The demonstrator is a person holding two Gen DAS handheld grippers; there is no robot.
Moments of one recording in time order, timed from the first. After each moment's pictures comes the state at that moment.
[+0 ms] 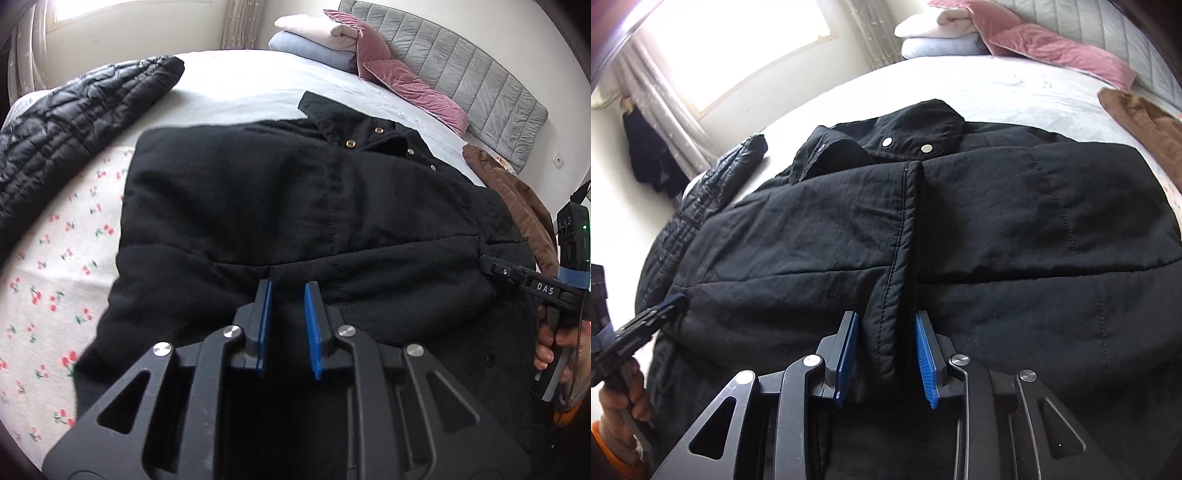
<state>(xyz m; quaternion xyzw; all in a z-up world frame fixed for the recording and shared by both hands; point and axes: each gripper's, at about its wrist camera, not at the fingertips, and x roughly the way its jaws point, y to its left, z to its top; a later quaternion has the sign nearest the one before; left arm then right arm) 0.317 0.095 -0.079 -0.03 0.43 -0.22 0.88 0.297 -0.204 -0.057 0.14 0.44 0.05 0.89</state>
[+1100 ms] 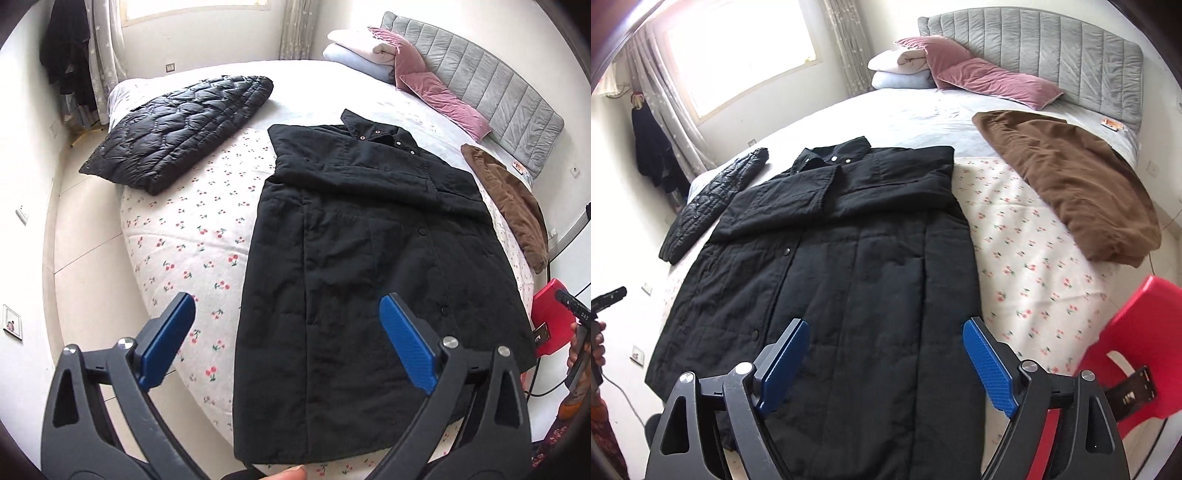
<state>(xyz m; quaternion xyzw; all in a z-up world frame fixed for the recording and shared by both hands) 0.054 0.213 0.076 -0.02 0.45 -0.10 0.89 -0.047 -0.313 0.072 0.12 0.42 -0.02 0.90</state>
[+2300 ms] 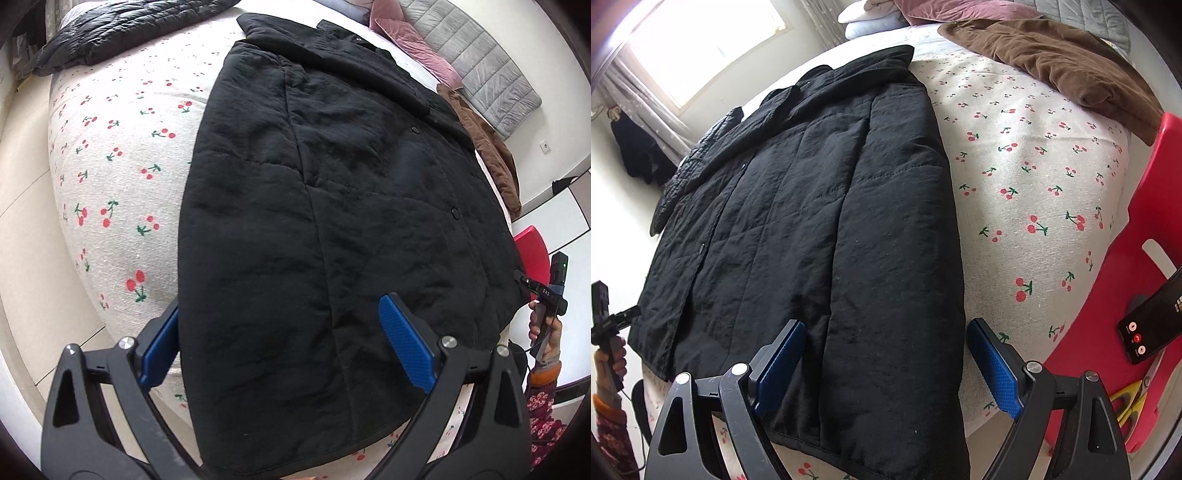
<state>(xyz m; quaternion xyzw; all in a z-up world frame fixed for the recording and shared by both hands) 0.032 0.220 -0.063 -0.05 0.55 -0.21 0.81 -0.084 -0.340 -0.063 0.19 0.50 0.00 0.85</state>
